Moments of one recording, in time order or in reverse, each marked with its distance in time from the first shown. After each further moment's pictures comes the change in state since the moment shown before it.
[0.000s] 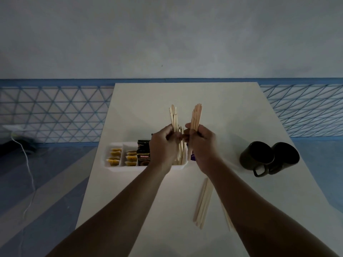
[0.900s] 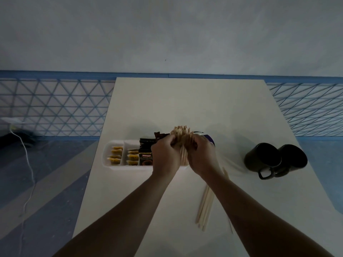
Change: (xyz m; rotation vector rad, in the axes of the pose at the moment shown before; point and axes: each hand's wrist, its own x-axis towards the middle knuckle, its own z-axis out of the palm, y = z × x) left_hand 0.000 -0.027 0.001 0.311 0.071 0.109; right_hand -0.006 0.022 0.001 -0.751 -0.071 -0.272
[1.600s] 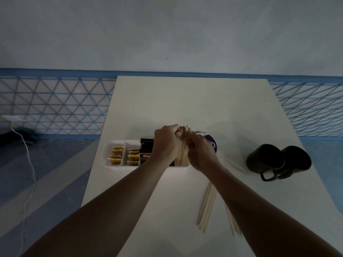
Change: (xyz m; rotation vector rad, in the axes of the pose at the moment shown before) left_hand 0.037 0.013 -0.009 0.210 -0.183 -0.004; right_hand 0.019 0.003 0.004 -0.211 -0.179 -0.002
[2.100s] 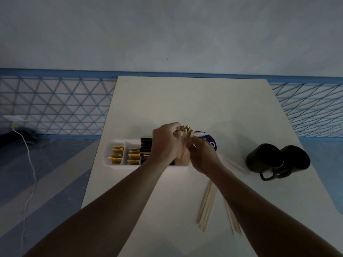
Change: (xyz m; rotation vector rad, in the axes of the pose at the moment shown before) left_hand -0.007 0.000 -0.004 -0.084 0.103 0.056; right_hand -0.005 0.015 0.005 0.017 -0.046 0.069
